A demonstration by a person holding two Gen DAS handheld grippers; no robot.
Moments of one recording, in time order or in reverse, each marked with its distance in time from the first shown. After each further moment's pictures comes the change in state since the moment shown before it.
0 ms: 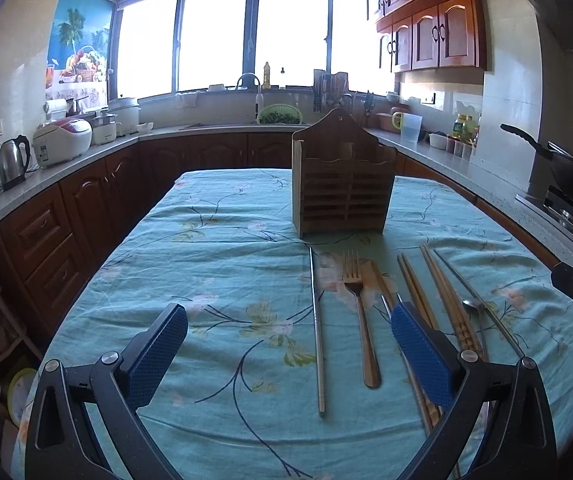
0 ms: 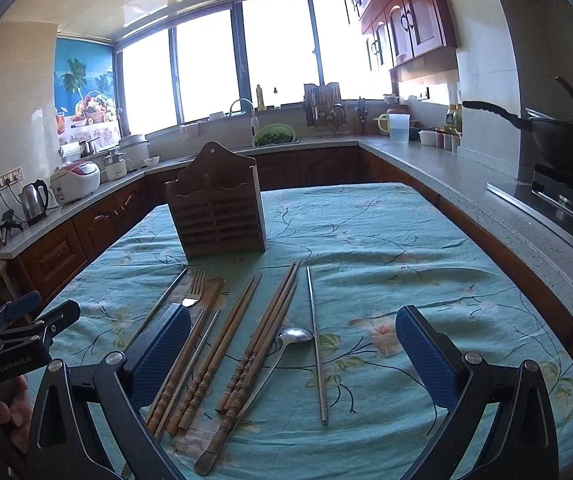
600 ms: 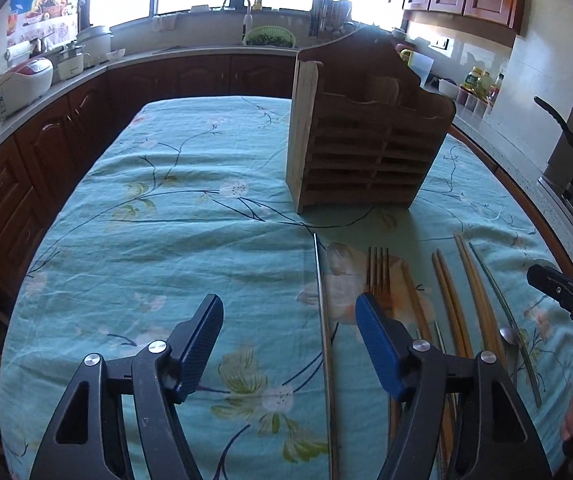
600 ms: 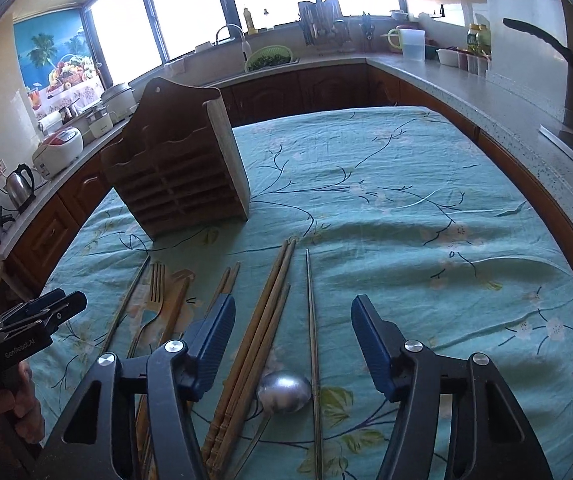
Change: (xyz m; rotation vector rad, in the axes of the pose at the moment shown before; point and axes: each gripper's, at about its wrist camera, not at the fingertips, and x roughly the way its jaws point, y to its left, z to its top) left arm 0.126 0.020 0.072 -0.045 0.310 -0.081; right arm 0.131 -0.023 0.036 0.059 0.317 0.043
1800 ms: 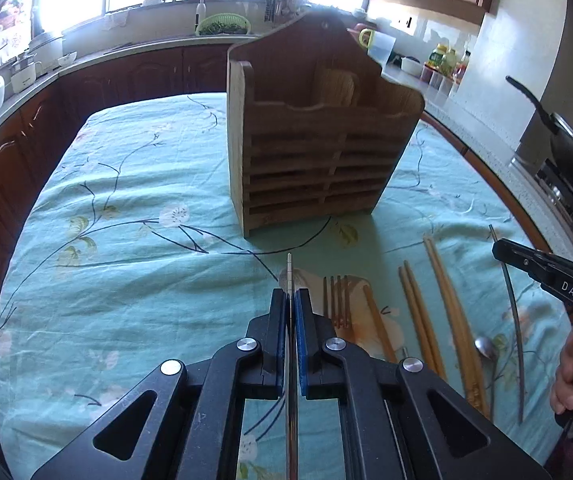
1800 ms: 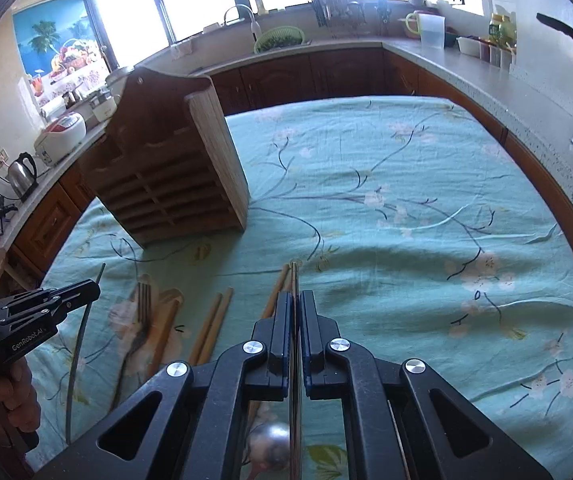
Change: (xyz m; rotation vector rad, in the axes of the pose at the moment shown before) left arm 0.022 -0.020 0.042 0.092 0.034 -0.110; right arm 0.004 -0.002 0.036 -0.027 0.007 0.055
